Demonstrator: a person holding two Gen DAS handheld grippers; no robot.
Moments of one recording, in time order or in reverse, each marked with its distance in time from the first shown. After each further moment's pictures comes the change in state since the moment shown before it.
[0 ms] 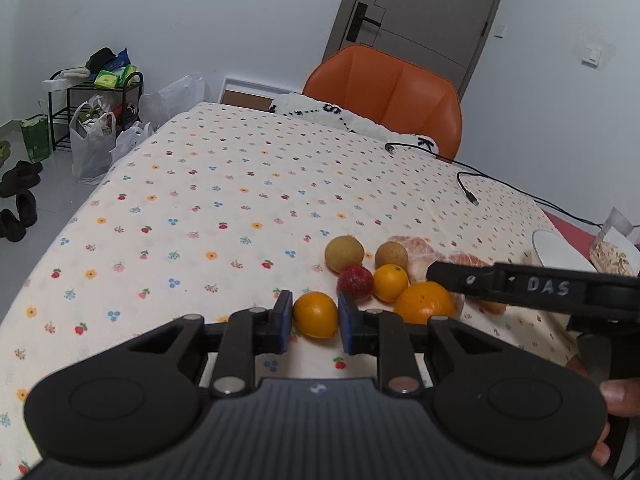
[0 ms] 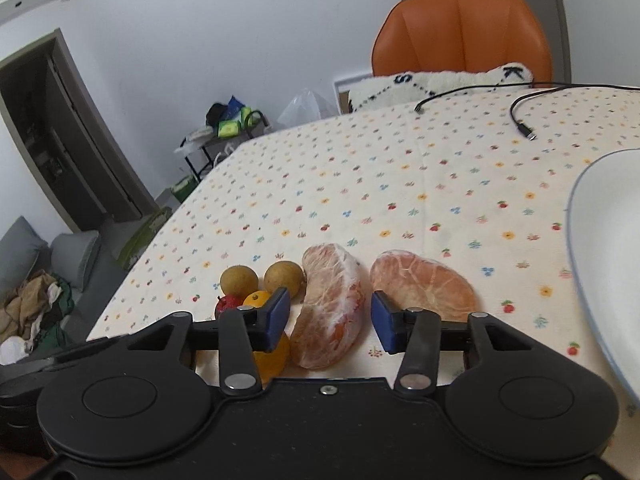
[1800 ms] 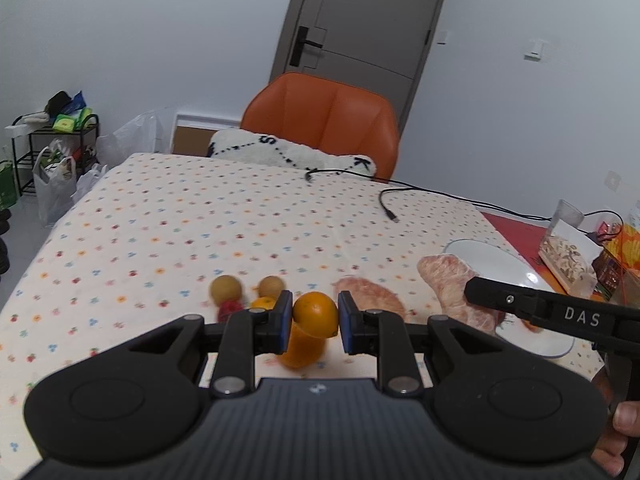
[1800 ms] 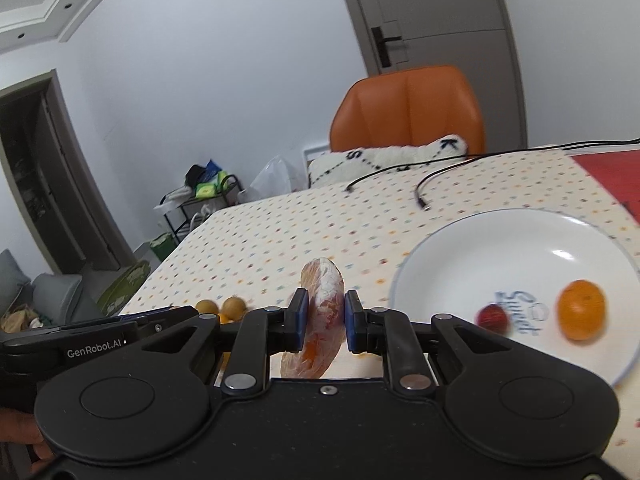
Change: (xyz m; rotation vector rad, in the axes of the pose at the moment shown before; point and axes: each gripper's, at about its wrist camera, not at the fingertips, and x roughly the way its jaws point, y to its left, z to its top) left arm -0.028 -0.080 0.008 0.117 -0.069 -0.099; right arm -0.117 -0.048 -0.012 0.005 -0.221 -0.085
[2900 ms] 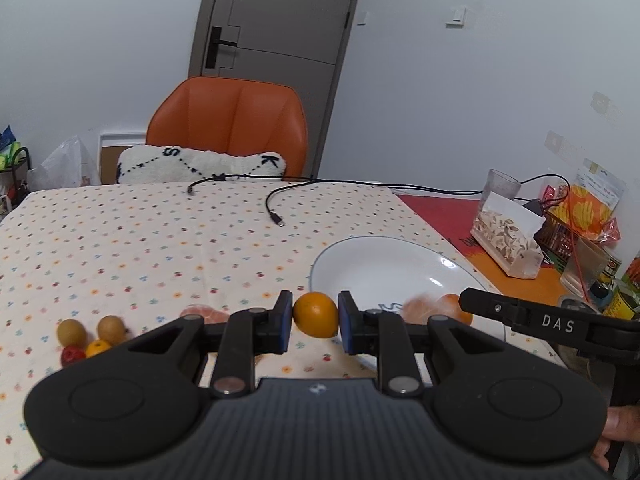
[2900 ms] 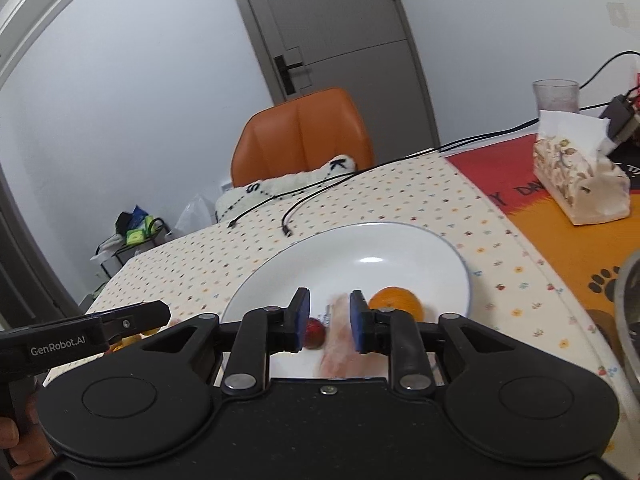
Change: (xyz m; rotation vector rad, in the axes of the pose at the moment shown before) left arm 0.036 -0.103 0.009 0.141 0.019 -0.147; right arm -0.044 -0.093 -0.006 0.144 -0.082 -0.193
